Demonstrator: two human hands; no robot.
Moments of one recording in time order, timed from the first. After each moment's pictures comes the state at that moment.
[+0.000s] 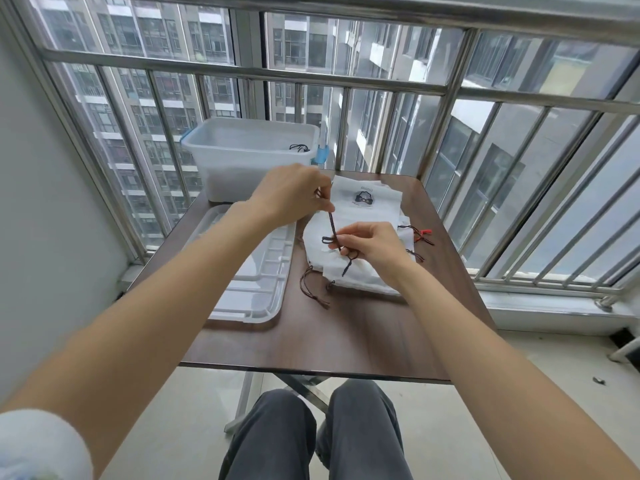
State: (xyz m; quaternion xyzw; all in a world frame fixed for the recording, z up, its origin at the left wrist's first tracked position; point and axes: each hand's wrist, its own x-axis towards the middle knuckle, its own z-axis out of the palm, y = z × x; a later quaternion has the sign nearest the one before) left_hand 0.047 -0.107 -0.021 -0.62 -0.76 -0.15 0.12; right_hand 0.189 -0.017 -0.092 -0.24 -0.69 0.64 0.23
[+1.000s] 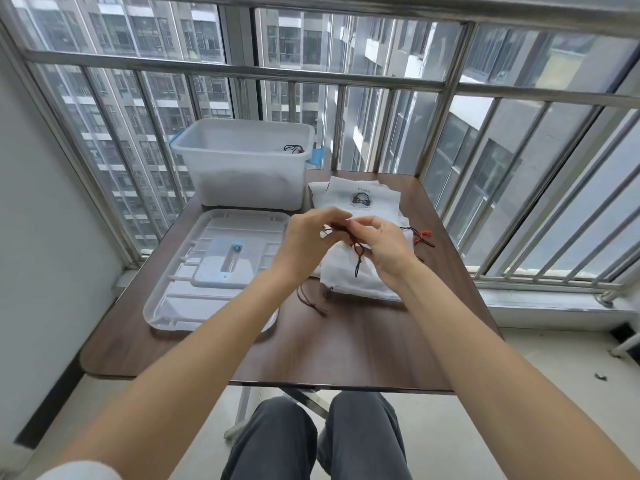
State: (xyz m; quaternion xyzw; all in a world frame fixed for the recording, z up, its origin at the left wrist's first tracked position) left_hand 0.077 -0.092 -0.099 -0.56 -0.67 -0.49 0.05; right_hand 0.186 -0.009 -0.087 -0.31 -0.61 0.68 0.28
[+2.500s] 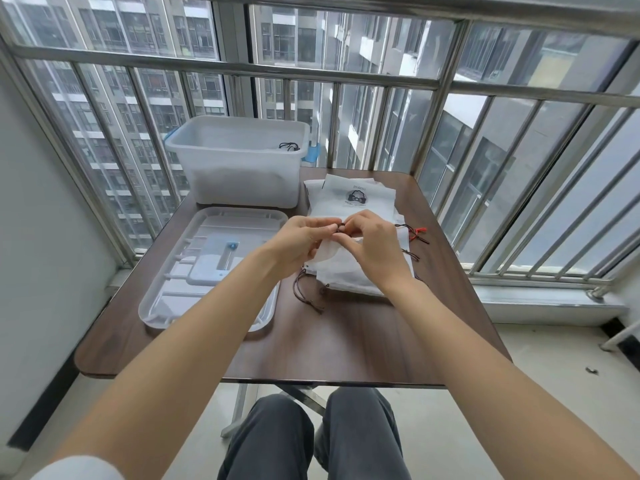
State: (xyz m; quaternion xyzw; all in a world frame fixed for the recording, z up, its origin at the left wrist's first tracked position) left_hand 0.061 -0.089 -0.100 -0.32 -0.58 -0.59 -0.47; right_hand 0.186 -0.010 -0.102 -0.23 -0.87 0.22 0.37
